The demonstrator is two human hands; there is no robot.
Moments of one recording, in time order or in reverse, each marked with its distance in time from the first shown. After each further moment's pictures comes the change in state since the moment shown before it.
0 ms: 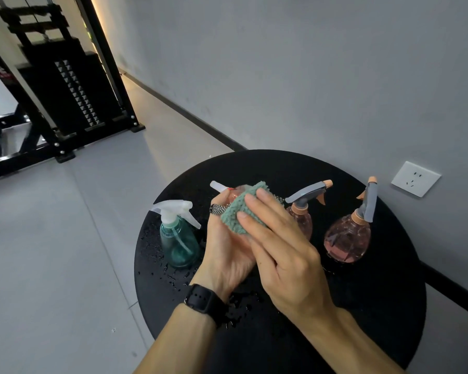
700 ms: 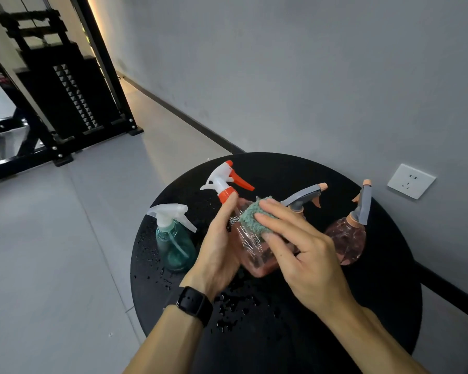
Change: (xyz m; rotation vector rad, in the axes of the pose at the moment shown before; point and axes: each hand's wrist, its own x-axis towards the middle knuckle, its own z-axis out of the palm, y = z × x) left_hand -0.007 0.005 0.002 0.331 0.073 0.053; right_hand -0.001 0.022 -0.027 0.244 -0.137 0.331
